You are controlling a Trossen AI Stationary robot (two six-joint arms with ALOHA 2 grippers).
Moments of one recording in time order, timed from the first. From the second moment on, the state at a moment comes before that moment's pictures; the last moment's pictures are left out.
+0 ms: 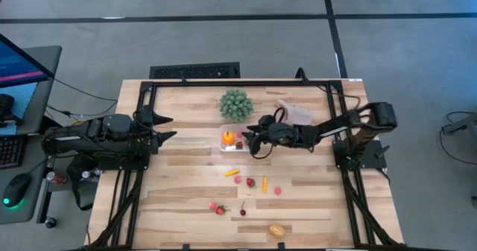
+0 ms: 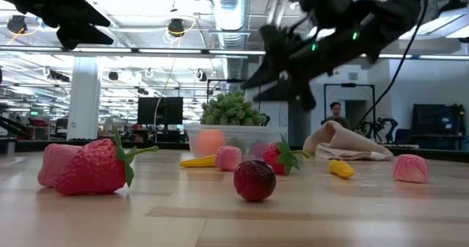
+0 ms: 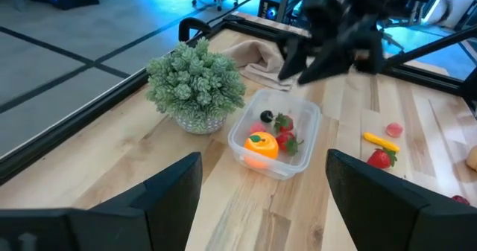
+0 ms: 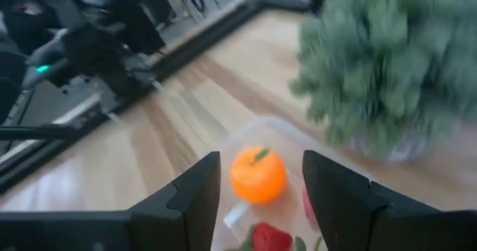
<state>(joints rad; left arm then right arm) 0.00 0.25 0.50 -0.59 -0.30 -0.28 0.00 1.63 0.69 0.54 0.33 0.54</state>
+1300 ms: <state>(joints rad) -0.08 1.16 0.50 0.11 -0.12 -0.30 0.65 1.02 0.69 -0.56 0.53 0.88</state>
